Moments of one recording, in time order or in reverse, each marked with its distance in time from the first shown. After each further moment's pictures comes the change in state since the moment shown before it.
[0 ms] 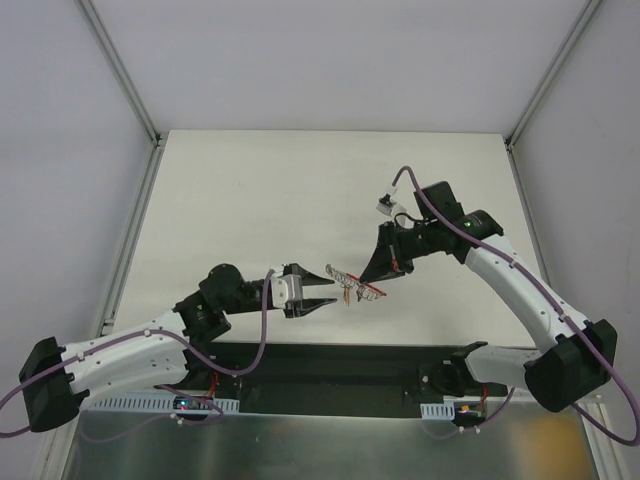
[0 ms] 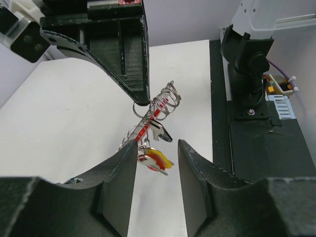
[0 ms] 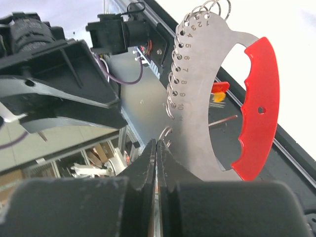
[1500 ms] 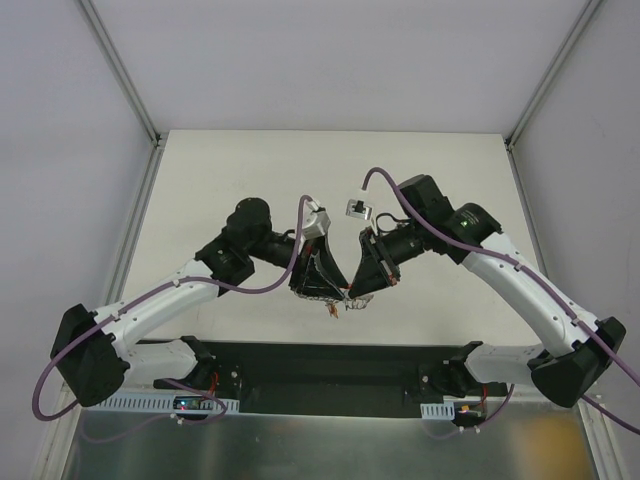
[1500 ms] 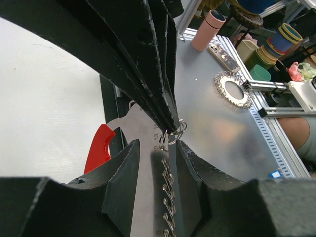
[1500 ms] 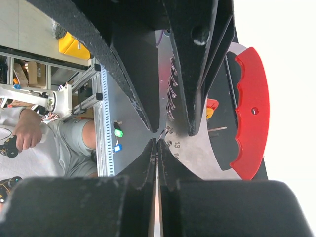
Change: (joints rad) left arm 0.235 0.344 0.442 -0.257 0.687 -0.492; right arm 0.204 0.029 0.227 -0.142 -0.128 -0.488
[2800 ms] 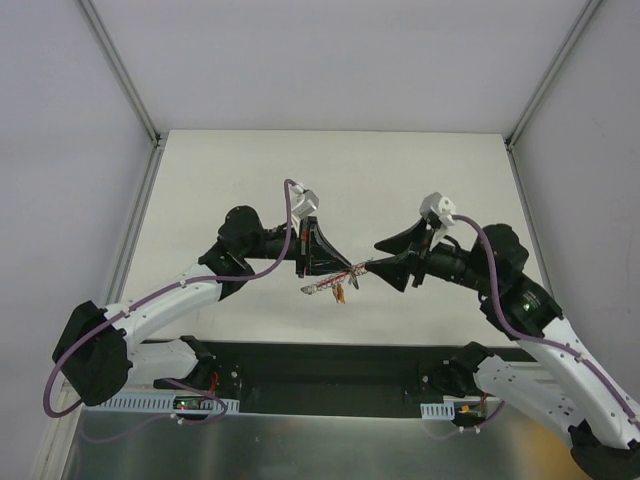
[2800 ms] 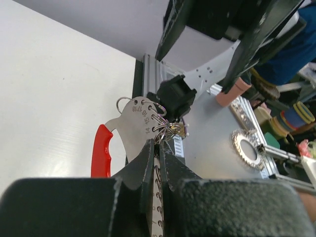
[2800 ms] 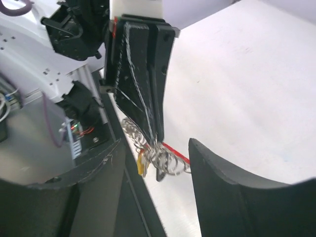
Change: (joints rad) left arm 0.030 0.019 -0.107 0.292 -0.229 -0.266; right arm -0.003 -0.495 -0.353 0.641 0.492 0.151
